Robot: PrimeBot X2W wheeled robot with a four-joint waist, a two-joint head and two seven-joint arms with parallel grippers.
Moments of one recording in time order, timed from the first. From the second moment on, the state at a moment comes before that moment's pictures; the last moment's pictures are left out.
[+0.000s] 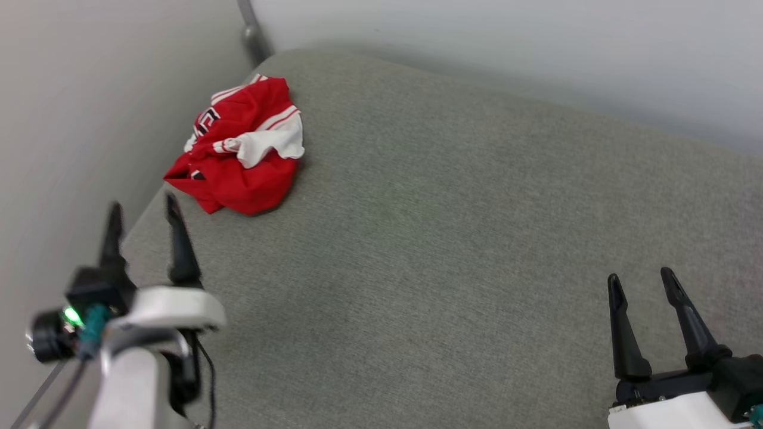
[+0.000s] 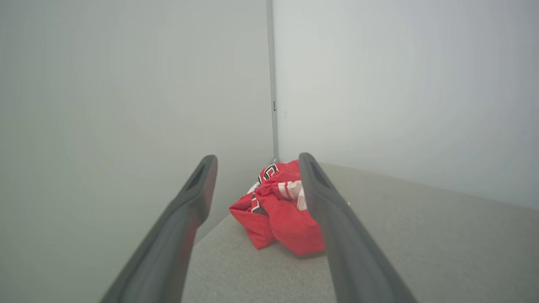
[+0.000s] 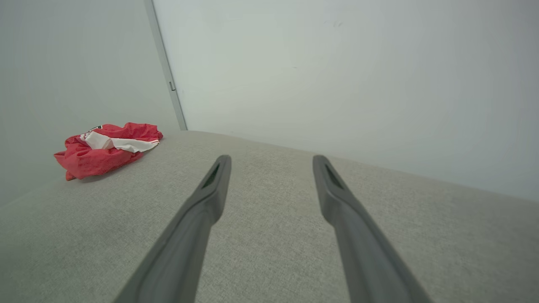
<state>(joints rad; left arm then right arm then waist) -0.21 0.10 0.04 0.16 -0.14 0.14 -0.26 0.10 -0.05 -0.03 -0.09 0.06 0.13 -0.26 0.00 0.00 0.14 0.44</state>
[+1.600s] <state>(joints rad) -0.90 0.76 -0.10 0.58 -0.75 -0.13 0.93 -0.16 -0.05 -0.06 -0.31 -0.07 0.13 -0.26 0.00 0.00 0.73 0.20</state>
